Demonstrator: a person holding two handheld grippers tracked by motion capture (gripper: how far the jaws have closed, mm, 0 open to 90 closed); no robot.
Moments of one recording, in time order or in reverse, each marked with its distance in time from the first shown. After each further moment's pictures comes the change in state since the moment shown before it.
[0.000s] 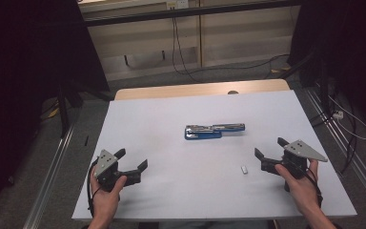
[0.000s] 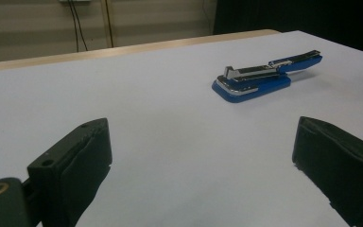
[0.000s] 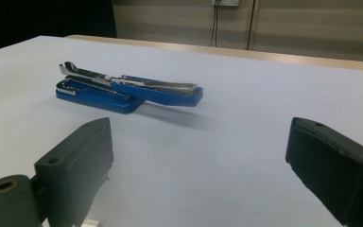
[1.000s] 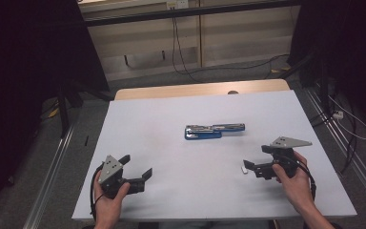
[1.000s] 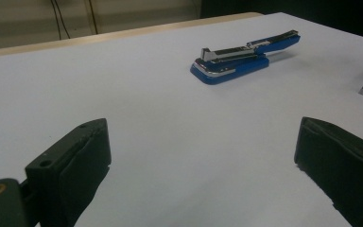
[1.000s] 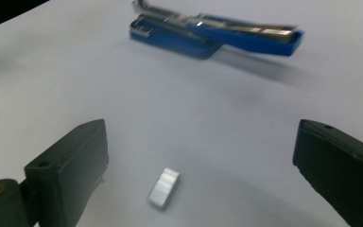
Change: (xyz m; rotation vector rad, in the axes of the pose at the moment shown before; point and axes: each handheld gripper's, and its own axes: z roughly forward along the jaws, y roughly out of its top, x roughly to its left) left arm -0.018 -0.005 -0.001 0.066 -0.054 0.040; right arm 0.010 0.012 0.017 0.306 0.315 0.005
